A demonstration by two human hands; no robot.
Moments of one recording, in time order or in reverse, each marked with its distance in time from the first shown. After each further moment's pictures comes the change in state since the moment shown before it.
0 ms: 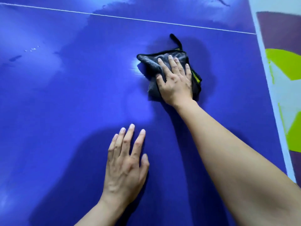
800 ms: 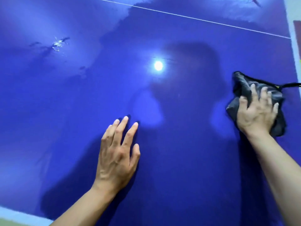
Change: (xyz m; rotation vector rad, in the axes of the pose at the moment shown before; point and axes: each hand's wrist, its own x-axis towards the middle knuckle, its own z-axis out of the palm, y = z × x) left_hand -0.054 -0.076 -0.031 0.003 0.076 -0.089; right_hand -0.115 0.110 -0.029 -0.055 0.179 0.381
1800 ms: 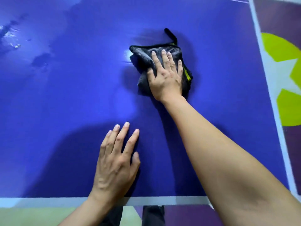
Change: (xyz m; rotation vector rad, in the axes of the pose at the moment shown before) left_hand -0.093 0.012 0.003 -0.002 -0.047 0.215; right_hand -0.098 -0.168 0.028 0.038 -0.158 -0.278
